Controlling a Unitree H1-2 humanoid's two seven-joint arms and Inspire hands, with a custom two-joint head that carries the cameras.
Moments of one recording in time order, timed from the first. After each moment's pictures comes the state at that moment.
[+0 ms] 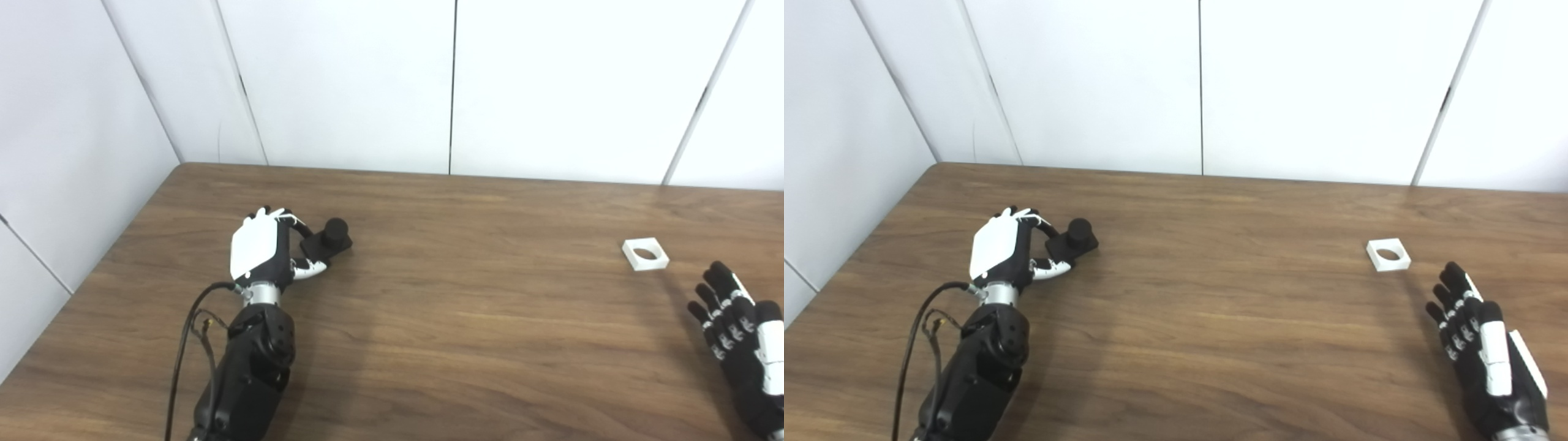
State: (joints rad) left arm -0.25 0.27 -0.12 0.08 0.75 0.42 0.17; right arm 0.01 -0.28 -0.20 -0.06 0.32 0.03 0.27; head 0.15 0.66
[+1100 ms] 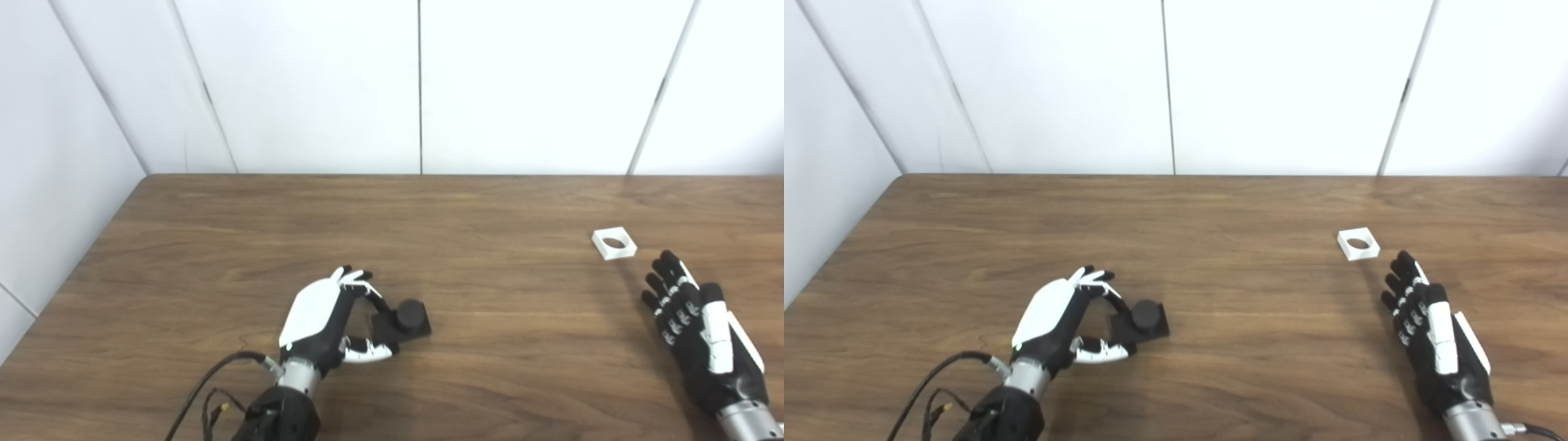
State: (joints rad) left arm -0.01 0.20 -0.34 -0.34 0.78 0.41 -0.11; right arm 0.02 -0.24 -0.17 -0.11 0.30 0.08 0.22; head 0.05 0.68
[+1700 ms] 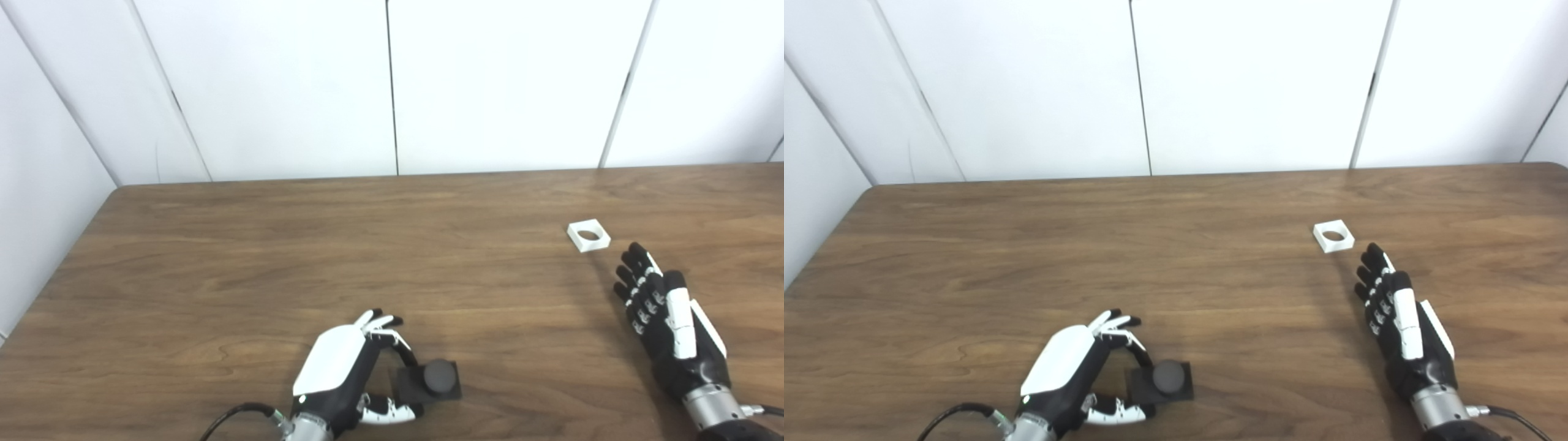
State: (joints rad) left arm 0.12 0.17 -0.45 -0.50 0.86 0.39 -0.27; right arm 0.03 -0.21 -0.15 -0.14 0.26 0.11 0.17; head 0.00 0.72
